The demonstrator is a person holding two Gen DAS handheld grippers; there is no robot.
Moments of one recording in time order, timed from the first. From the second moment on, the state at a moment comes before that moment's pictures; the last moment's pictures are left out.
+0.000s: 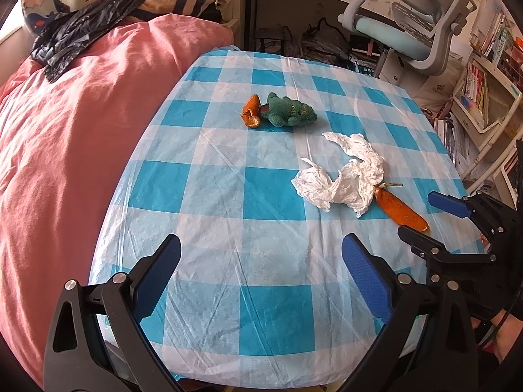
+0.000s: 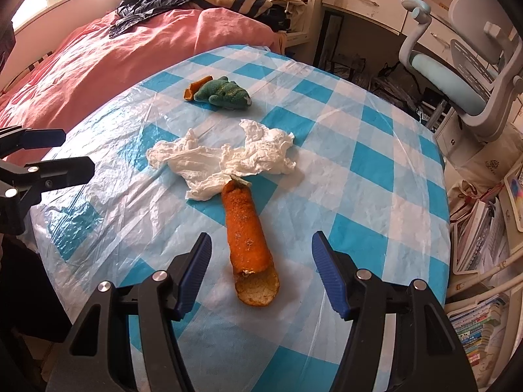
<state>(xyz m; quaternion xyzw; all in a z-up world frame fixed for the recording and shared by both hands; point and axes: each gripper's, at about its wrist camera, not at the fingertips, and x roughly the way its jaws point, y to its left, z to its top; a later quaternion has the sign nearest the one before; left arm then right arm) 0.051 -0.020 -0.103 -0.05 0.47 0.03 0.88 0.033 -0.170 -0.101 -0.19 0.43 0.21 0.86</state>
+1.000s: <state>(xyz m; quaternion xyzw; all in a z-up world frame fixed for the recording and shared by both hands) 0.053 -0.029 -0.103 -0.04 0.47 0.02 0.88 0.041 -0.166 -0.107 -0.18 0.45 0.22 0.85</state>
